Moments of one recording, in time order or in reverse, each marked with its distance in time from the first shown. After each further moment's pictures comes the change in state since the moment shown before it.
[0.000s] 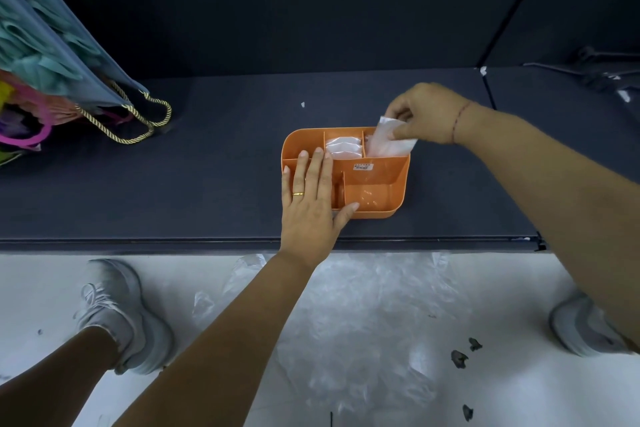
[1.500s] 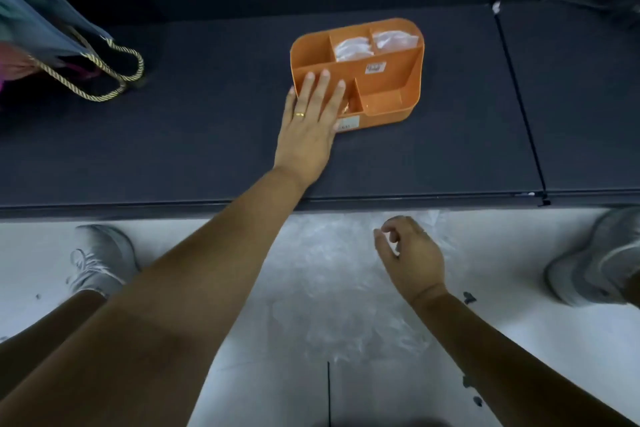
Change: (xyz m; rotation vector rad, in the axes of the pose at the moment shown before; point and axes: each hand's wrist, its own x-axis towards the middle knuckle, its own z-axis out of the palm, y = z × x) left_hand 0.054 -0.014 0.022 0.122 -0.069 0.186; right_hand -0.145 -0.020 0.240 0.372 0.362 0.371
